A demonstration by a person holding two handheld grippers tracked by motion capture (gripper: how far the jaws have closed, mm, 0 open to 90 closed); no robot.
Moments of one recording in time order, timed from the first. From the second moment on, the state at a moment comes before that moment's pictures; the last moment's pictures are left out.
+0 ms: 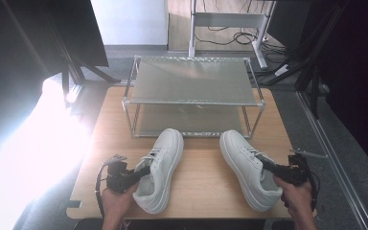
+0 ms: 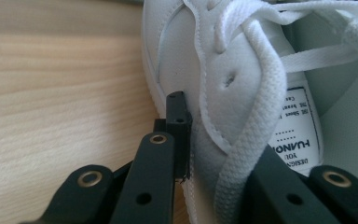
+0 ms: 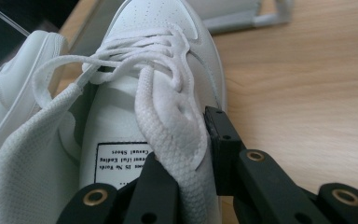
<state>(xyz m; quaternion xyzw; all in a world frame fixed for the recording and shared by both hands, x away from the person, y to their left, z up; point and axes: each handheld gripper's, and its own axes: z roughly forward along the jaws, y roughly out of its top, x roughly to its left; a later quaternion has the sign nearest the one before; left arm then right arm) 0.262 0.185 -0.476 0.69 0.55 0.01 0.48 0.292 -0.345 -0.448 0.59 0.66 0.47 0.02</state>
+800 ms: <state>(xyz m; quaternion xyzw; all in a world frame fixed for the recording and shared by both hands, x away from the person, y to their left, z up) 0.254 0.168 -0.447 0.63 0.54 0.00 0.56 0.300 -0.302 -0.423 0.58 0.60 0.56 -0.03</state>
